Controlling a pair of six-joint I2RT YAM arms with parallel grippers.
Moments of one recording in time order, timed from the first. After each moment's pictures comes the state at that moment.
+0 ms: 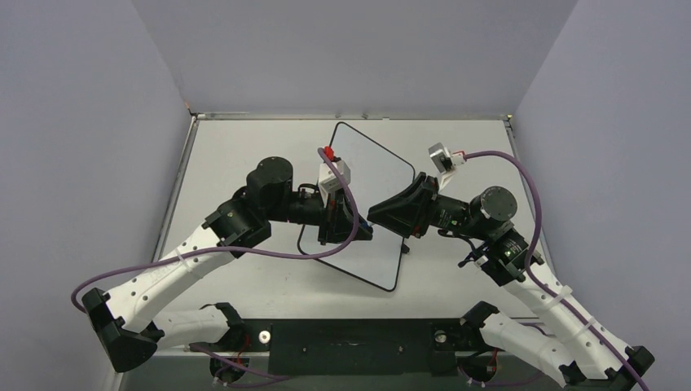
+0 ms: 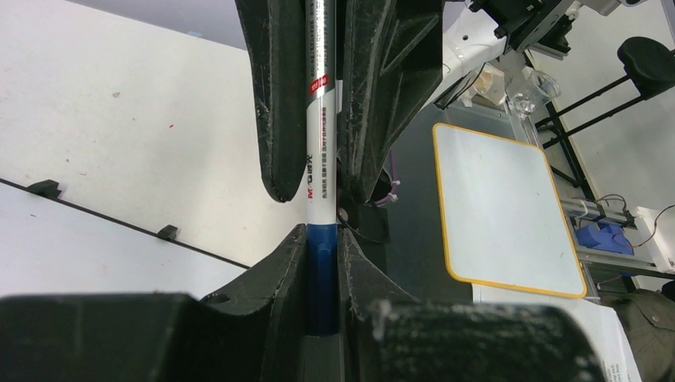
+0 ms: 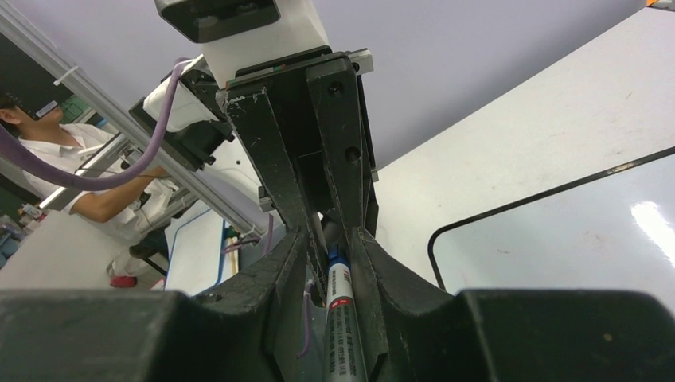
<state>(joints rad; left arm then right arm) -0.86 1.14 1.19 -0.23 0.75 -0.25 0.65 0.81 0.91 0.09 -0.68 0.70</state>
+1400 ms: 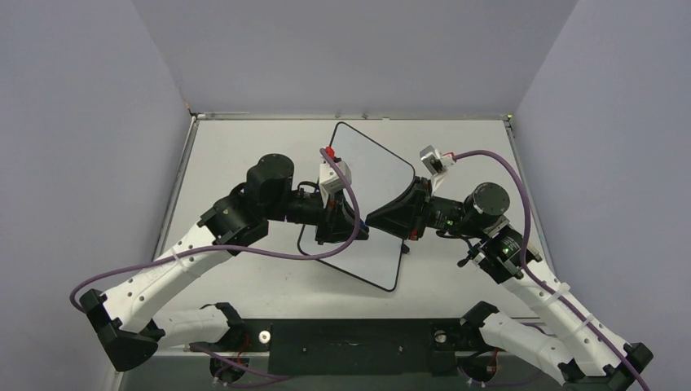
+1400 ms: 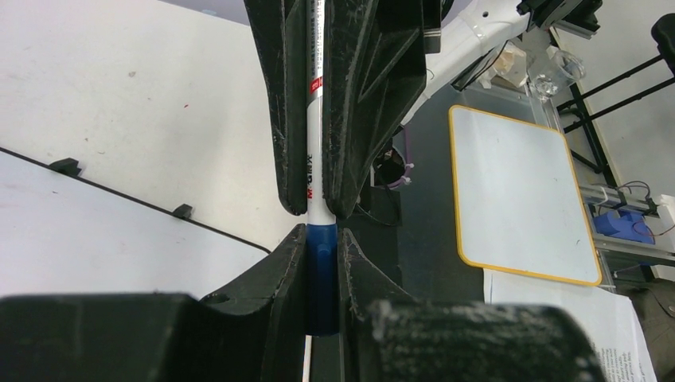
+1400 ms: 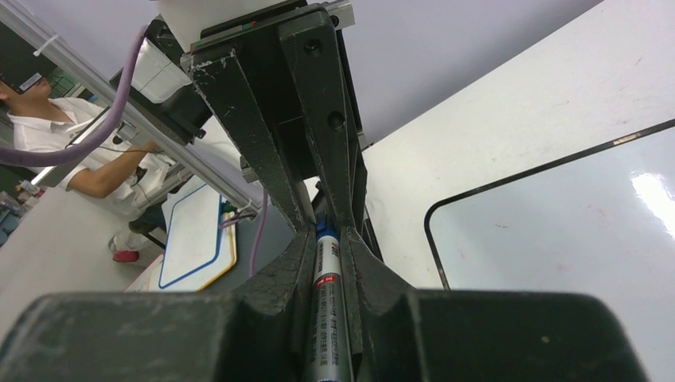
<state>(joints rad) -0.86 1.14 1.26 -0.37 0.73 -0.17 0.65 0.83 0.92 0.01 -0.73 0.64</state>
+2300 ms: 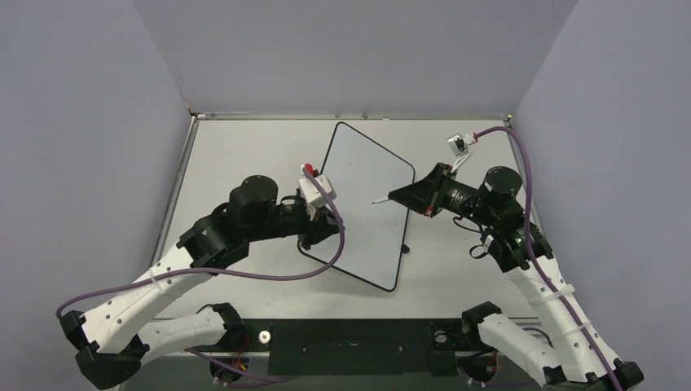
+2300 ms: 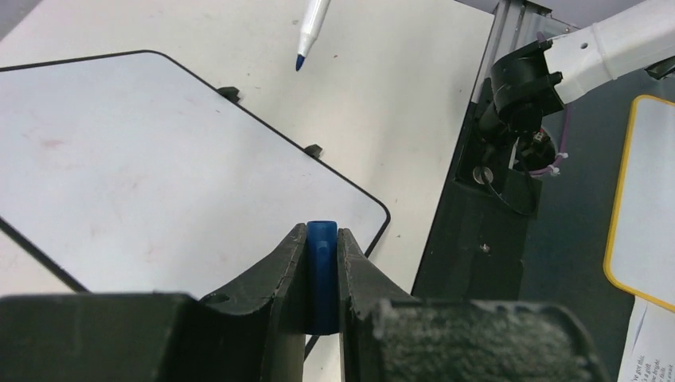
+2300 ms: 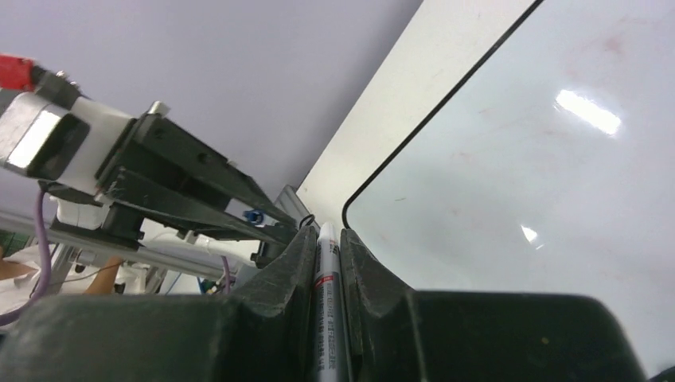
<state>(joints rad) -0.89 1.01 1.14 -0.47 0.33 -0.01 0.42 0.85 0.98 -0.23 -0.67 0.75</state>
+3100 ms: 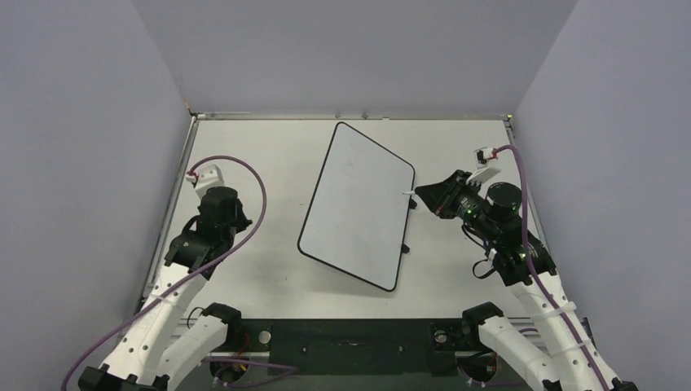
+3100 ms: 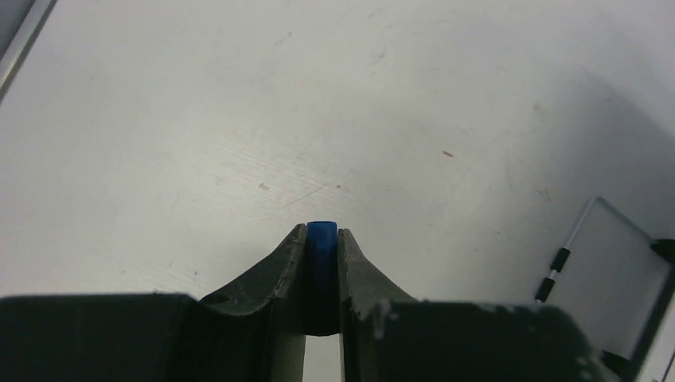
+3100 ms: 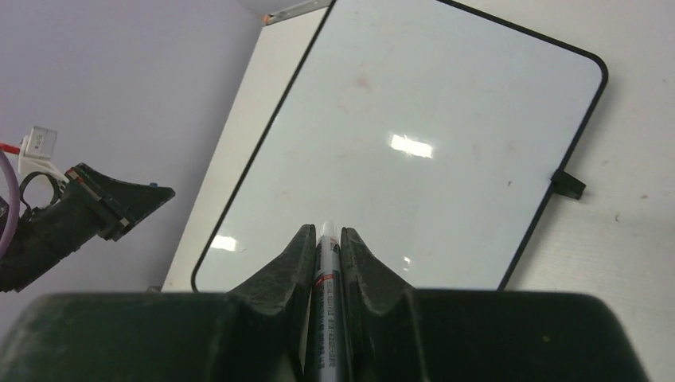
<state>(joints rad) -0.38 0.81 0.85 -0.65 -0.47 -0.57 0.33 0.74 0.89 -0.35 -0.25 0.63</state>
